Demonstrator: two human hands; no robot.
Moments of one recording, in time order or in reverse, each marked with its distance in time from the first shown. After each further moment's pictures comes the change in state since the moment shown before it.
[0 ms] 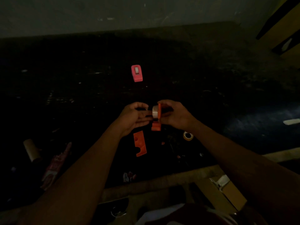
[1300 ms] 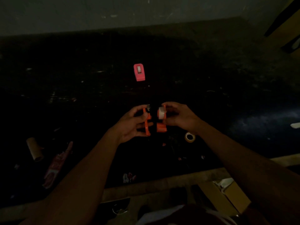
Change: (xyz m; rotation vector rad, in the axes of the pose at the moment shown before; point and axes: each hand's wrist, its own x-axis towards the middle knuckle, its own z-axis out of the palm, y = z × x) left_hand 0.002 -0.020 -0.013 -0.102 -0.112 -0.048; right_hand 0.003 0.011 -0.014 0.239 -0.100 0.073
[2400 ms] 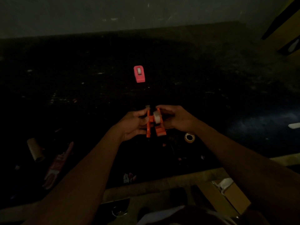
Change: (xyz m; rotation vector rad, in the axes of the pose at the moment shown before) left_hand 0.006 0.002 0.005 0.099 -0.025 -0.029; right_hand -0.013 -0.018 0.009 0.009 -0.180 -0.079
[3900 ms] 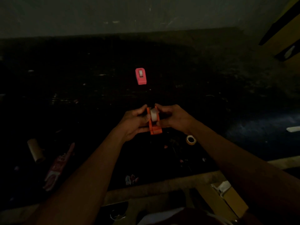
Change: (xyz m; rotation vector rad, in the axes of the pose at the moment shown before) left_hand -0.017 0.008 0.001 -0.076 0.083 0.129; right_hand 0.004 -0.022 0.018 -0.176 0.087 0.070
